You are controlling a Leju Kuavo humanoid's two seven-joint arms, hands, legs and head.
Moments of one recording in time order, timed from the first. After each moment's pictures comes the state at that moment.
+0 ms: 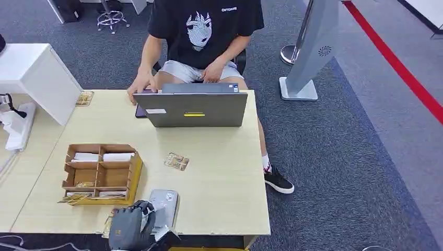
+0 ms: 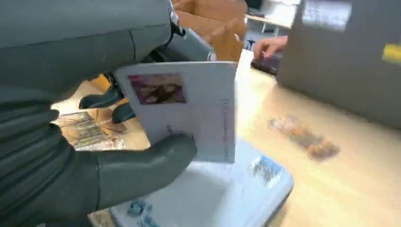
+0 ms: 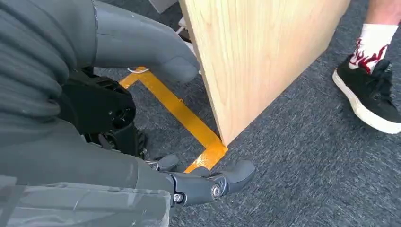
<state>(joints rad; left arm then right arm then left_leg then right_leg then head) 0.20 -0.31 0.05 -1.39 -1.02 0.44 -0.49 -0.07 0.17 -1.00 -0.24 0.06 0.22 -0.45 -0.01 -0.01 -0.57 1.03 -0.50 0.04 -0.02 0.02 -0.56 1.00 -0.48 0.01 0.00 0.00</state>
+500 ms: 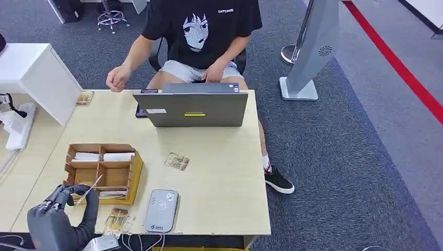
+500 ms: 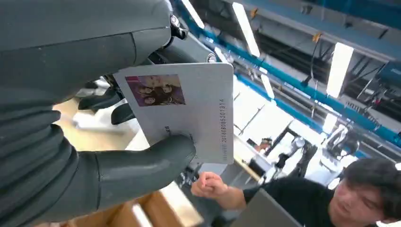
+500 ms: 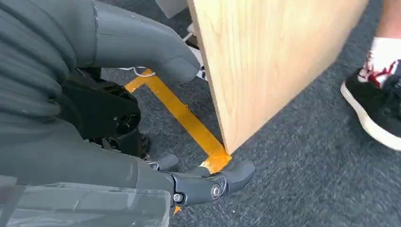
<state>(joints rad) 0.25 -0.33 0.11 -1.93 -0.79 0.42 -0.68 -0.08 0.18 -1.02 -0.24 0.12 0.26 -0.44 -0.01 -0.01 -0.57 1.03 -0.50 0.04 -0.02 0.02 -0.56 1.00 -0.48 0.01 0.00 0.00</state>
